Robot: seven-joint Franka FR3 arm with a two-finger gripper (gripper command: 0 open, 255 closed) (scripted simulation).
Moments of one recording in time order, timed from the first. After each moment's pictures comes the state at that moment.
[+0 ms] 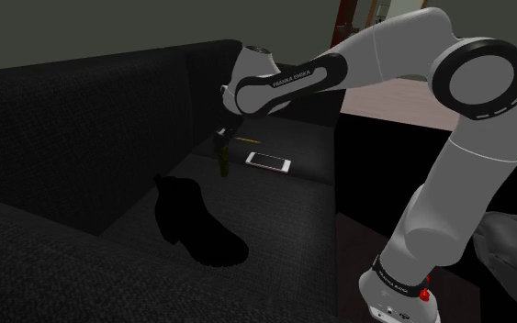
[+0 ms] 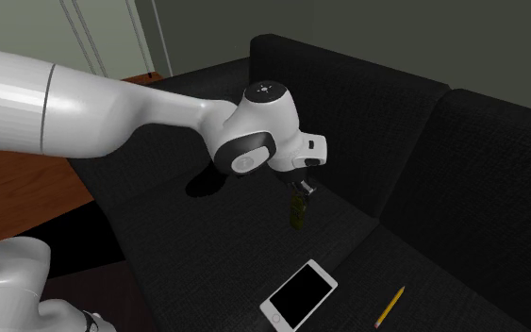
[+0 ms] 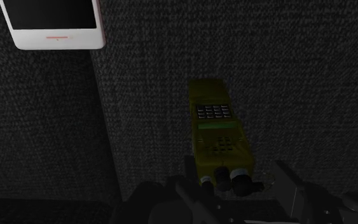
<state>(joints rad) 0.04 0.01 0.13 -2.06 0.06 2.41 -0.21</state>
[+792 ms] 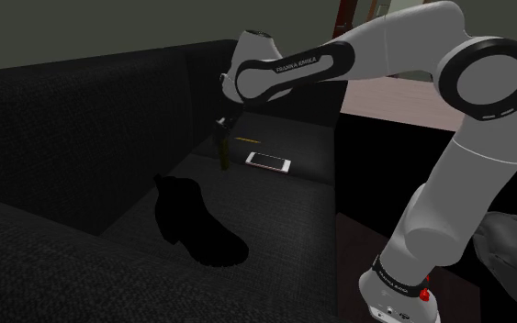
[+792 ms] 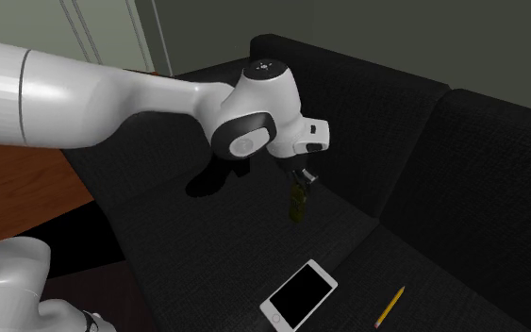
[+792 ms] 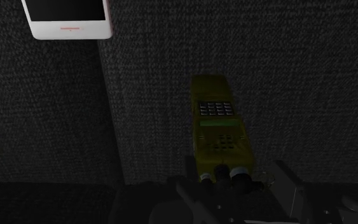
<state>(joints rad) 0.04 -0.01 0.13 -2.00 0.06 2.32 -0.21</state>
